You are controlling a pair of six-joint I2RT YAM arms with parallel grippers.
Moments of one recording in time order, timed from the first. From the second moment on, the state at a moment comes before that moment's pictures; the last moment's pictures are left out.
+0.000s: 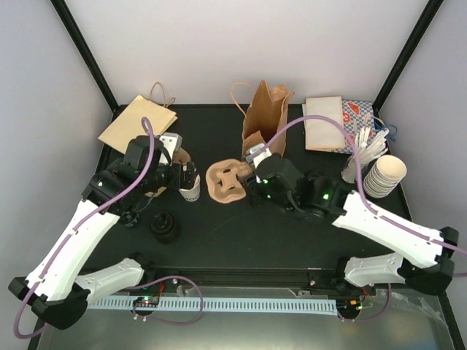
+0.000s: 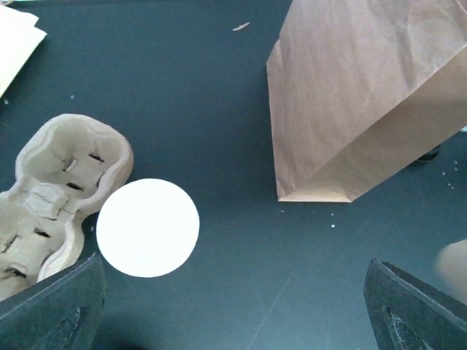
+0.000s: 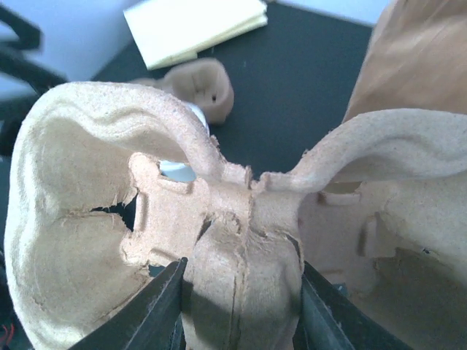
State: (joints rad) left arm -0.54 0.99 1.28 -0.99 -0.05 -0.31; right arm 1.11 1.24 1.31 -0.75 0.31 0.43
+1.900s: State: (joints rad) left arm -0.63 1.73 2.02 -0.99 -0.05 -0.11; right arm 0.86 1.06 1.70 -0.84 0.61 0.14
